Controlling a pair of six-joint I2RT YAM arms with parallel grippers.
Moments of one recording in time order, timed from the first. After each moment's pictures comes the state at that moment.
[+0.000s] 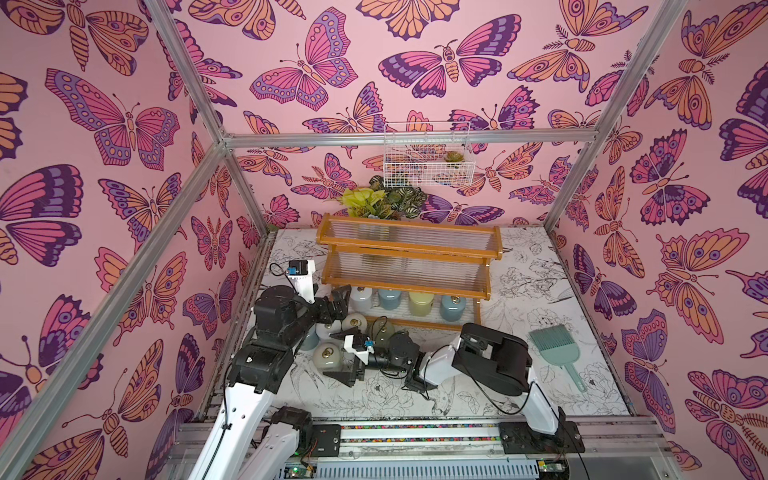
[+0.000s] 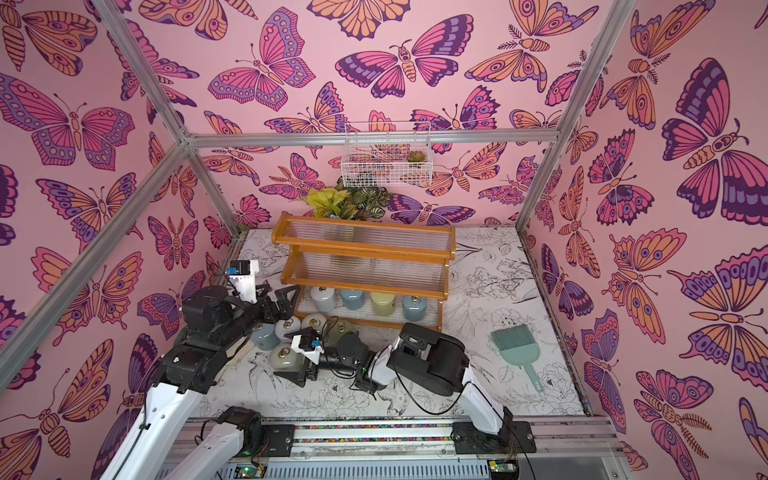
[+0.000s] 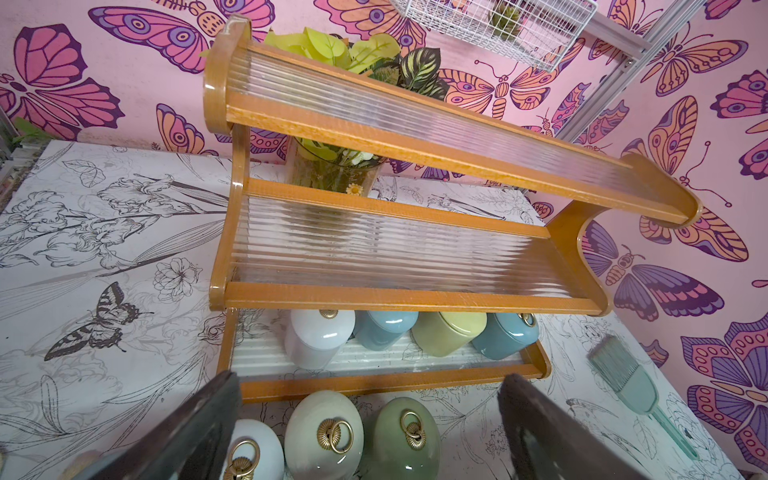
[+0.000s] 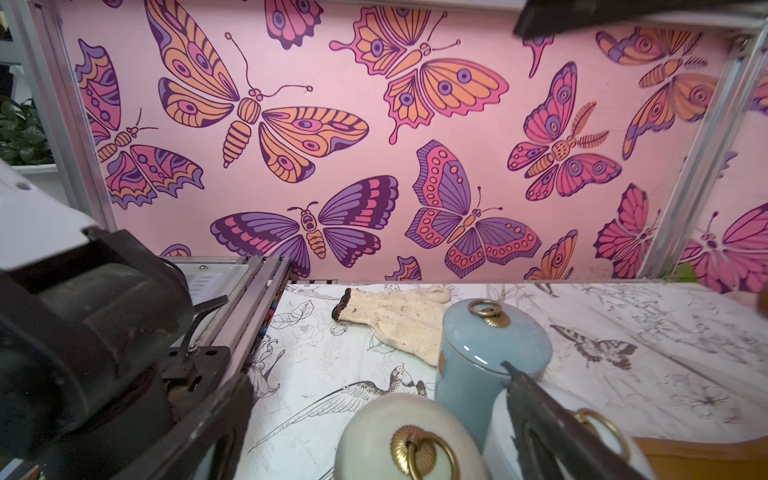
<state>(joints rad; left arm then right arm) -0.22 0.74 0.84 -0.45 0.18 -0.28 1.18 2.11 0.94 1.31 -0.32 -0.03</state>
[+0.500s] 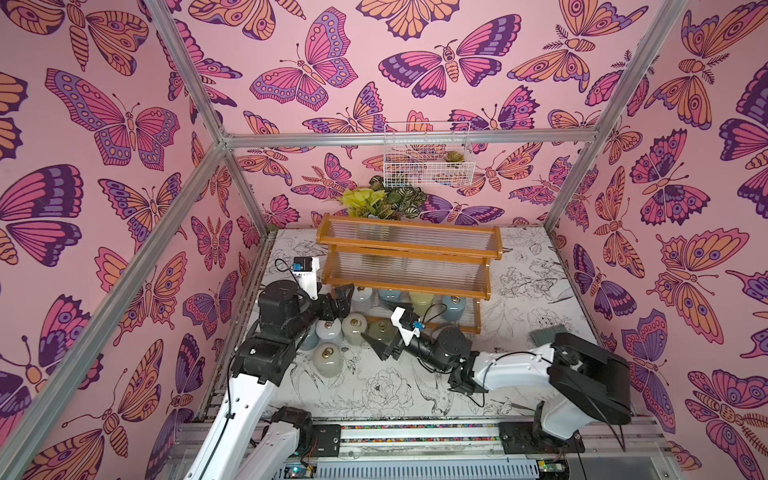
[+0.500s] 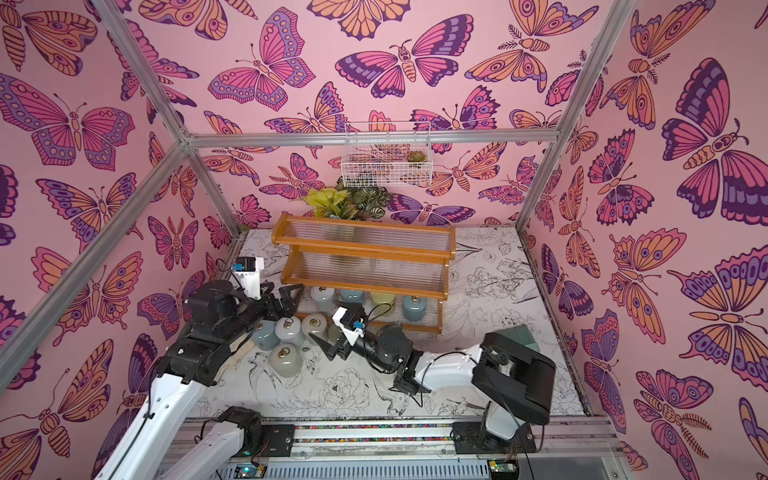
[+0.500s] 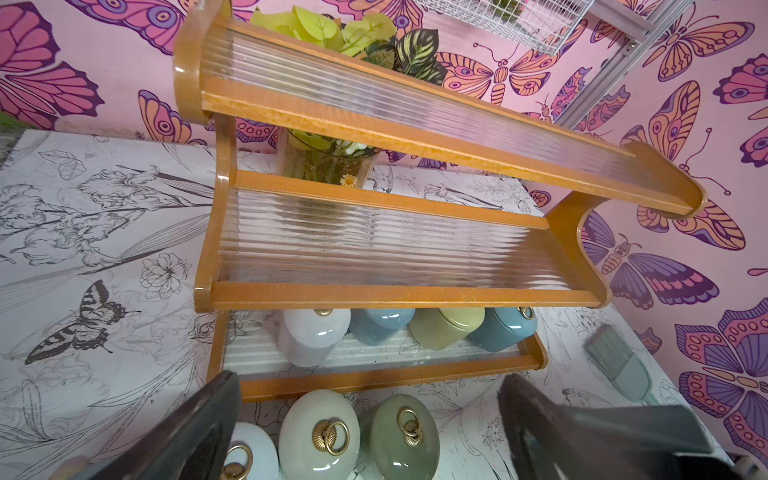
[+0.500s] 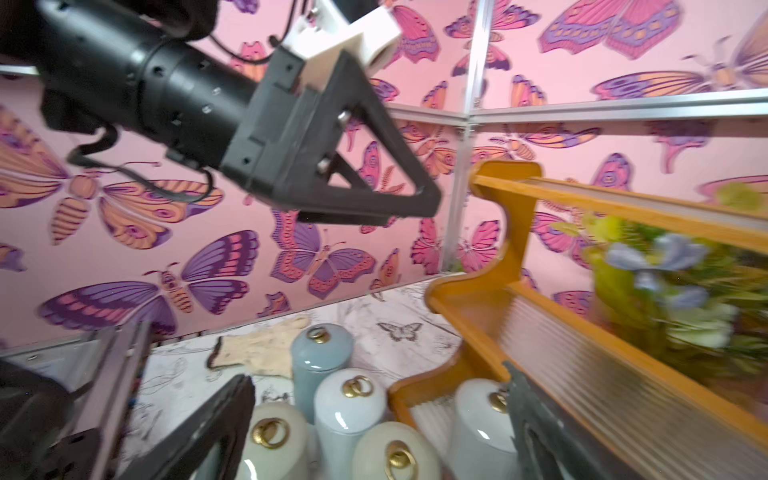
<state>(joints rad) -0.22 0.80 0.86 -0.45 0.23 -0.27 1.13 1.53 0.65 1.04 0.14 -0.09</state>
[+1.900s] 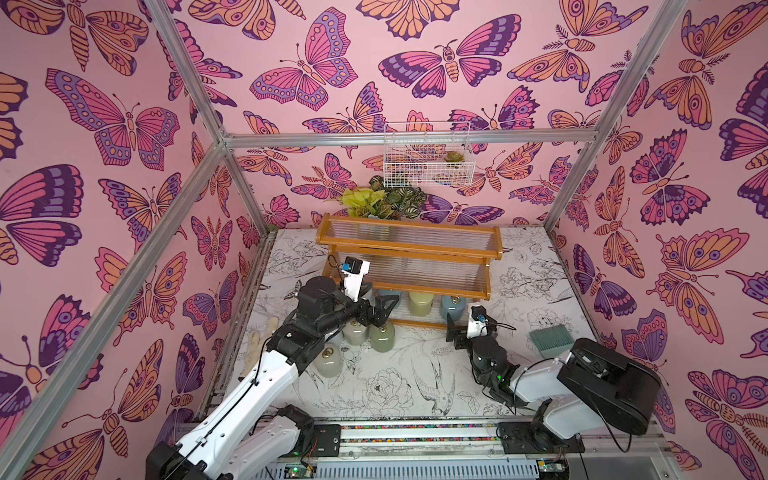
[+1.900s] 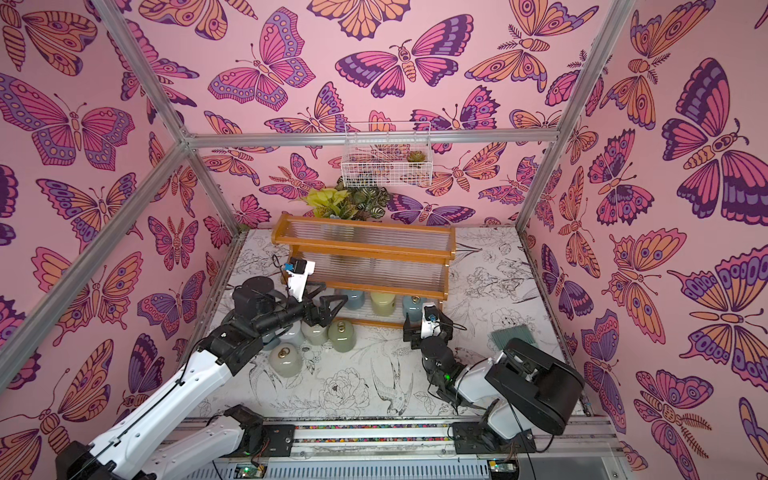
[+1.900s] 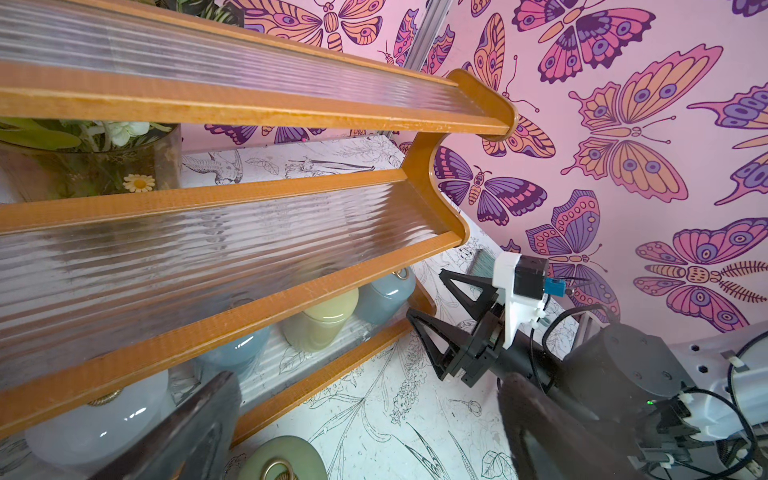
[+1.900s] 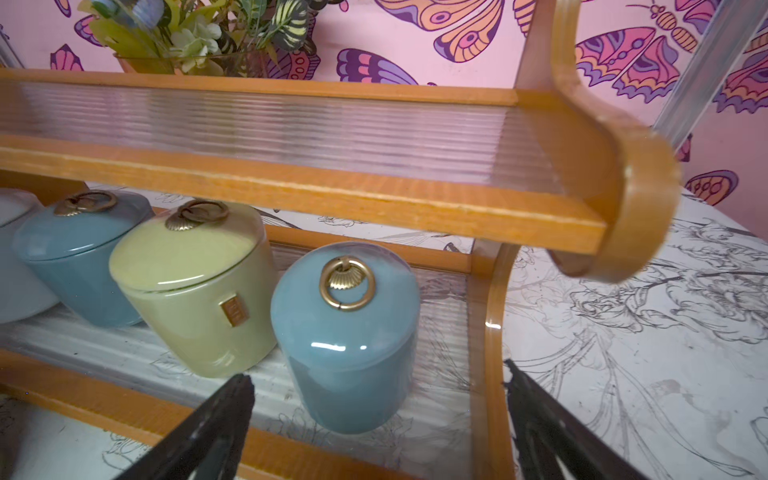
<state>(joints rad) -0.48 0.96 0.79 -0.14 0.39 -0.26 0.85 1.53 0.20 1.10 0.69 0.18</state>
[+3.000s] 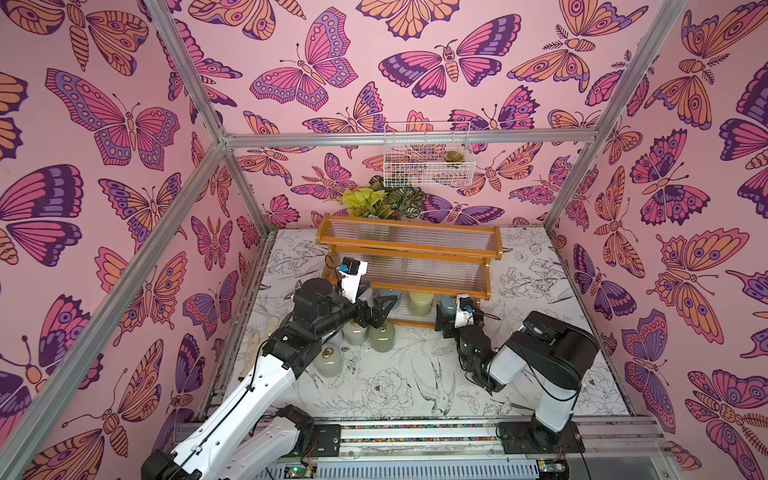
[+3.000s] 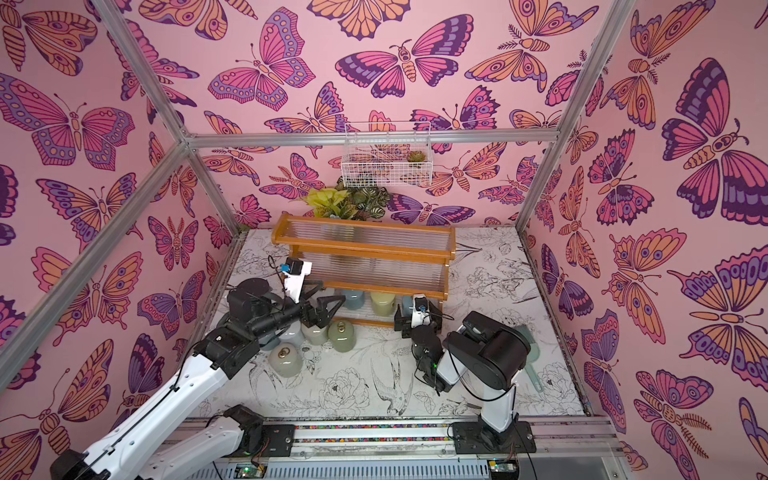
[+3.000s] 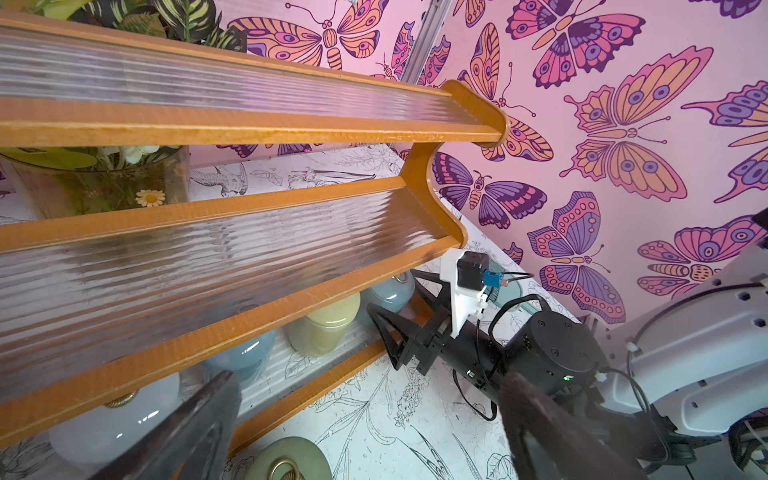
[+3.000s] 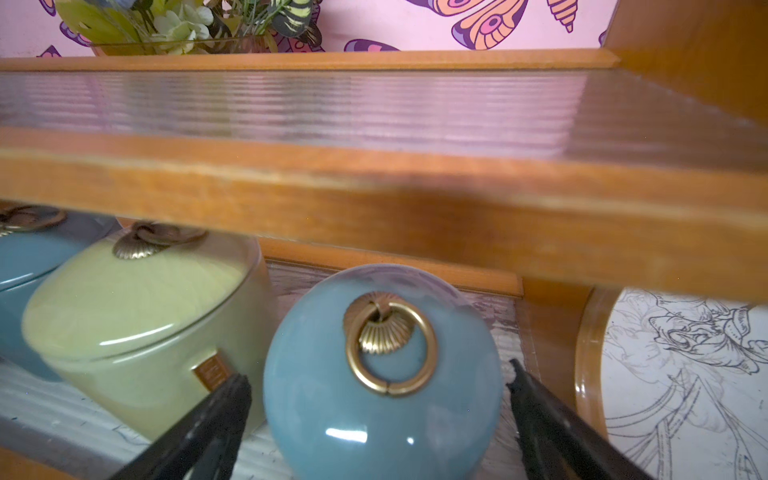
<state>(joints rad) -0.48 0.92 0.79 -0.16 0.37 -0.24 0.78 1.86 0.35 1.32 0.64 0.17</state>
